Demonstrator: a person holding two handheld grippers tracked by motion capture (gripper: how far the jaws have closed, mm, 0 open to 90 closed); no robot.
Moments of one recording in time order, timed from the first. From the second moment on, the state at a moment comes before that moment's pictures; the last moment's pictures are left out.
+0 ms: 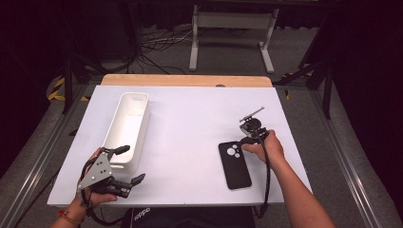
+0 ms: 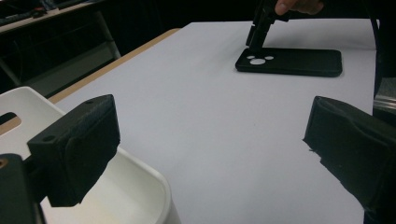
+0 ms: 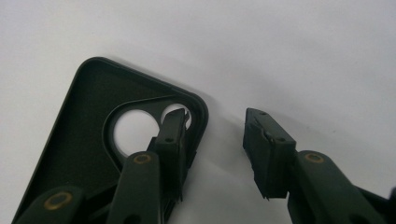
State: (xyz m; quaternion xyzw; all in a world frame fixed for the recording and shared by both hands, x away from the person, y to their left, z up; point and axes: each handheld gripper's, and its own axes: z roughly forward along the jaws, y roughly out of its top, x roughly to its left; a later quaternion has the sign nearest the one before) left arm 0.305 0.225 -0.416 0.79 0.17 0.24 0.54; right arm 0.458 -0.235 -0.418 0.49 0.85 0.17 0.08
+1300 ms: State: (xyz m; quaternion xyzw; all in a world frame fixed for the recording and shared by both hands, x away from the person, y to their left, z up) left arm 0.305 0.214 -0.422 0.81 0.17 0.23 0.52; right arm 0.426 -0.242 -0.425 0.51 0.79 0.31 0.13
